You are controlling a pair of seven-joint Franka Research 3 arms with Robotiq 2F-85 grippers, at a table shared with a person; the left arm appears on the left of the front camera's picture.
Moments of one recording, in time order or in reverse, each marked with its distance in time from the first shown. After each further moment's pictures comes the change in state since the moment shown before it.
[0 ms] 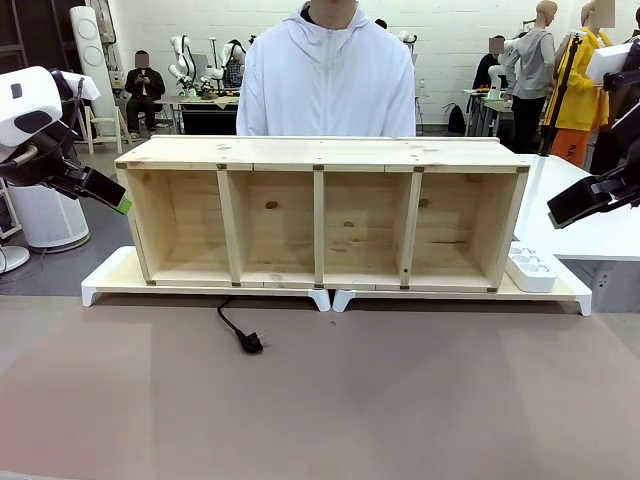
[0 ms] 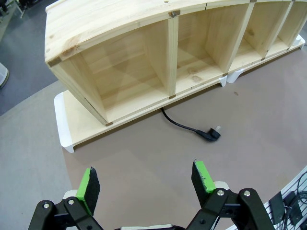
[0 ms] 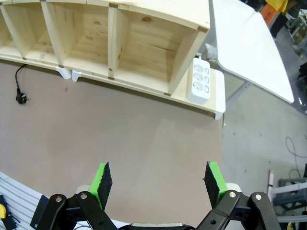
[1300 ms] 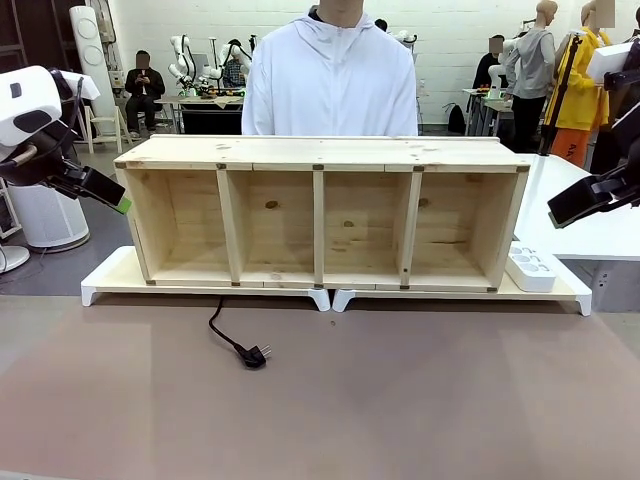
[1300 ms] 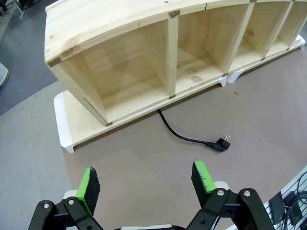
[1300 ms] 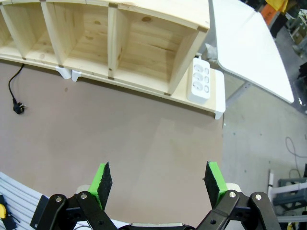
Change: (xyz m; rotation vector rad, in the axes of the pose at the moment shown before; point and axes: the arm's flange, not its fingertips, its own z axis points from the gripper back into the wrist) left arm 0.000 0.000 0.000 0.000 0.000 0.000; right arm 0.000 0.000 0.000 0.000 0.000 0.000
